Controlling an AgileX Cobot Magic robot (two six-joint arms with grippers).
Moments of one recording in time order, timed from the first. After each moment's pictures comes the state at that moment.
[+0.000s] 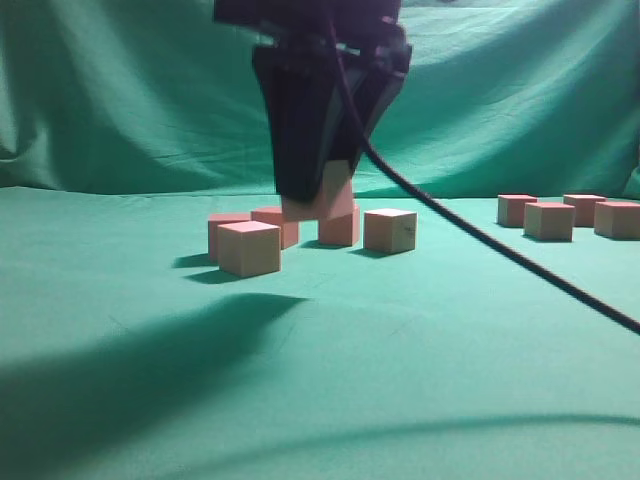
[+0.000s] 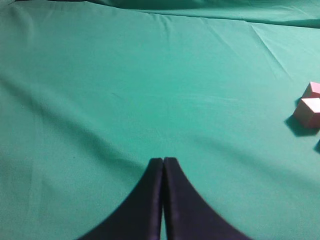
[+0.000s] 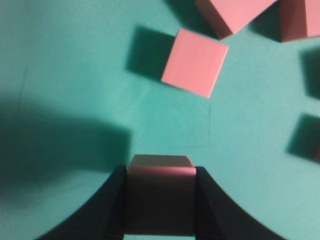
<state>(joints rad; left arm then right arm) -0.01 -0.01 0.02 -0.06 0.35 -0.02 0.83 1.91 -1.42 0.05 0.97 -0.33</state>
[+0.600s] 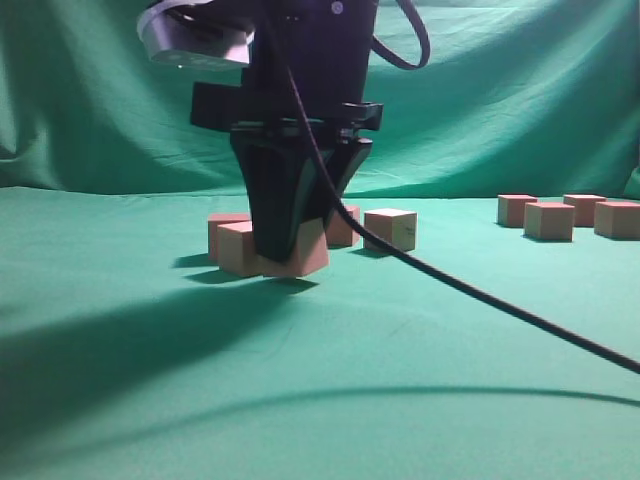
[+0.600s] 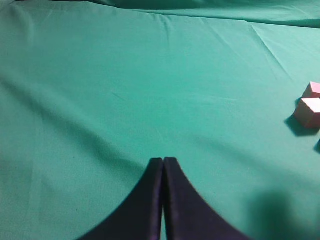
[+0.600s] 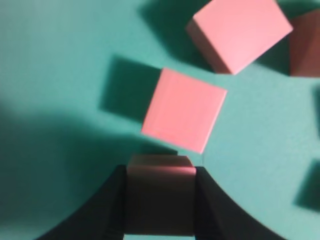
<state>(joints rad) -0.01 -0.01 0.02 -0.06 0.35 -0.02 0.83 2.02 -1.47 0.03 0.90 -0.32</state>
